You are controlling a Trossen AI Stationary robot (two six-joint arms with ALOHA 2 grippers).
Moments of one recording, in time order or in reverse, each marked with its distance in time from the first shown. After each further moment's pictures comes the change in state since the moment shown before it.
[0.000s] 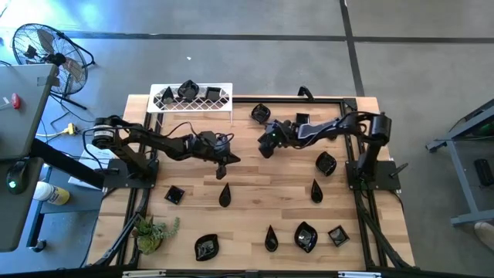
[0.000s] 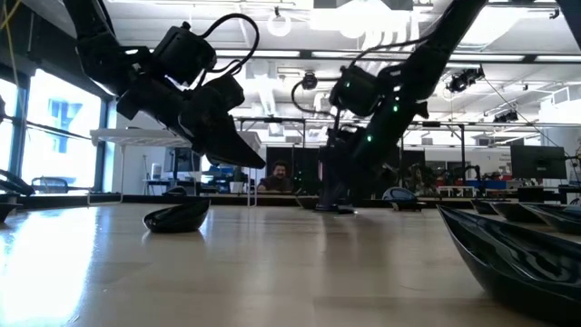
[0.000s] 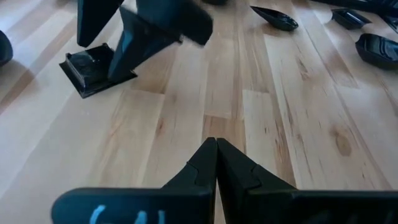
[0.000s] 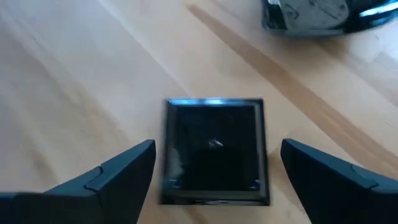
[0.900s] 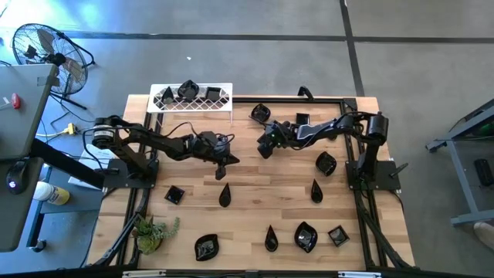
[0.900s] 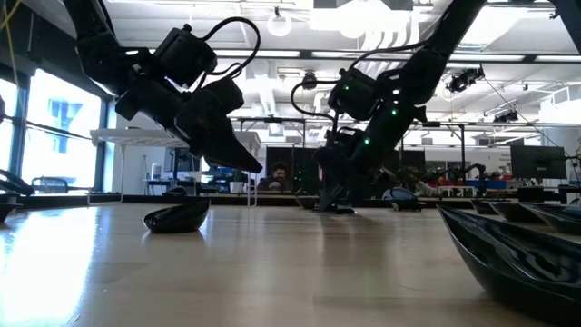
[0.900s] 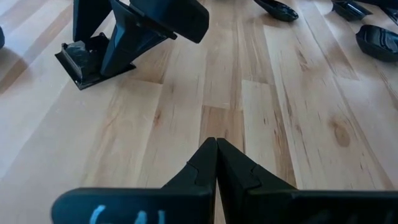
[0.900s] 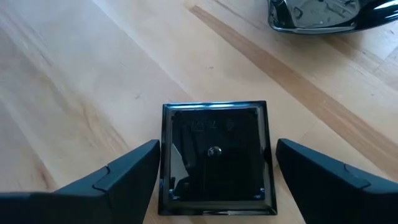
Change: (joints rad) left arm 0.000 0.000 0.000 -0.030 0.013 0.000; right arm 0.003 0.039 0.000 0.043 -0.017 0.045
